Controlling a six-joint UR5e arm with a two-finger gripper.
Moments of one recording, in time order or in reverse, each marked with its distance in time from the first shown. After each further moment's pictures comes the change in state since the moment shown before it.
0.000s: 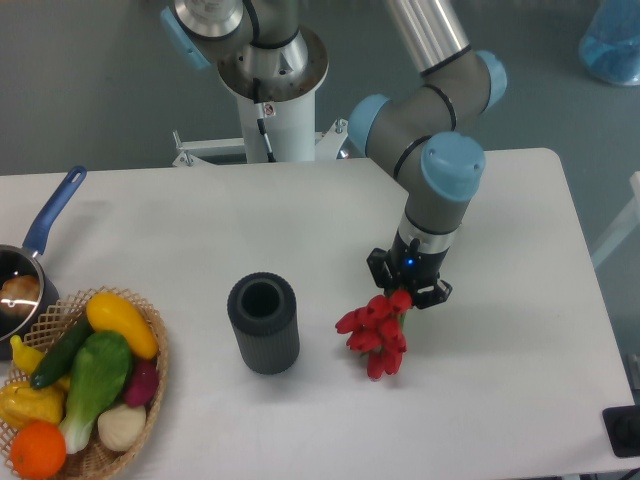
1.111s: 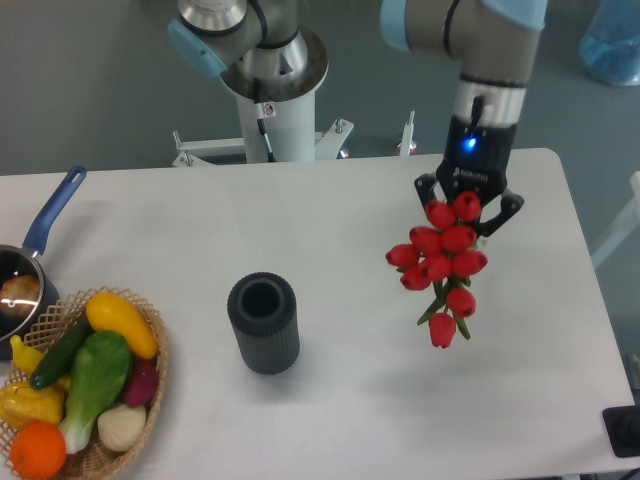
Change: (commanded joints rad) arm 0.100 0.238 0.015 0.018 -0.037 0.075
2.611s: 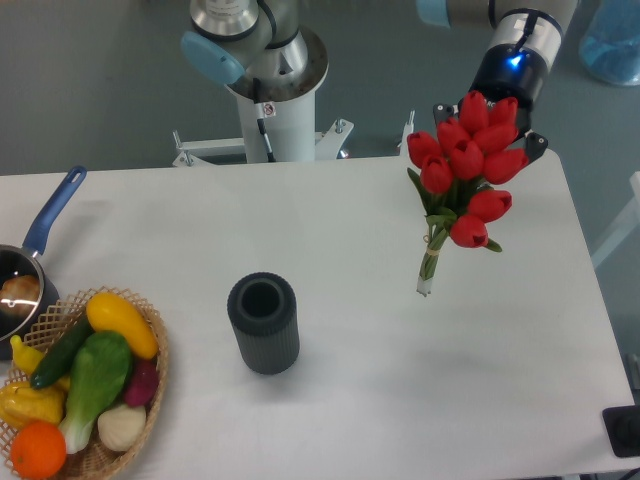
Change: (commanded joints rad) arm 0.293 0.097 -0.084 0.008 -1.053 0.003
